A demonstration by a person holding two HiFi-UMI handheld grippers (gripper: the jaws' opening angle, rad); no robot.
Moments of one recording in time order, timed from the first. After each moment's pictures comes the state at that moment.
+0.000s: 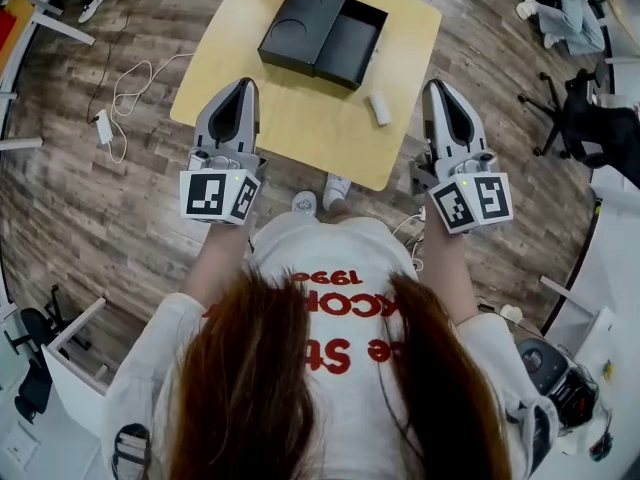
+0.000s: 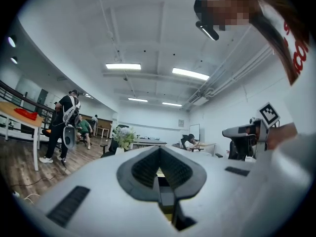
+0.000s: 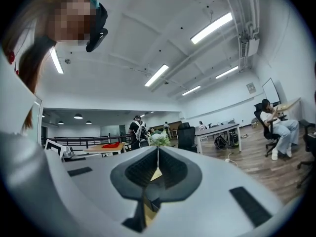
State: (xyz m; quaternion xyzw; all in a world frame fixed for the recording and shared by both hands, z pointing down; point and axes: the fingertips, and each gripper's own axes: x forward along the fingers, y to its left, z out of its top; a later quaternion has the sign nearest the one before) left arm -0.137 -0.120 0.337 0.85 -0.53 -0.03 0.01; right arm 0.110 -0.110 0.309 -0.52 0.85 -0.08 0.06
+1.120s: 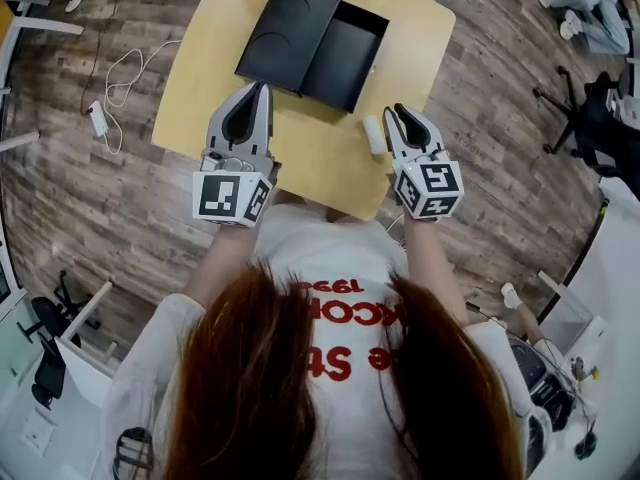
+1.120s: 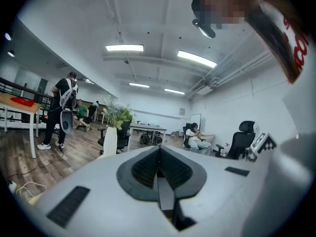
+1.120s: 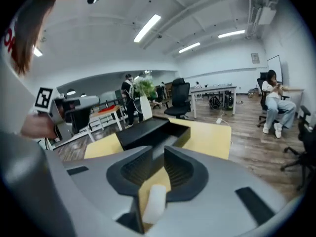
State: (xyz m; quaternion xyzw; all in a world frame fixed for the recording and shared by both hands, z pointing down) left arm -0.087 -0.204 0.400 0.85 -0.53 0.02 0.08; right arm 0.115 -0.175 0.514 -0.49 0.83 -0.23 -0.15
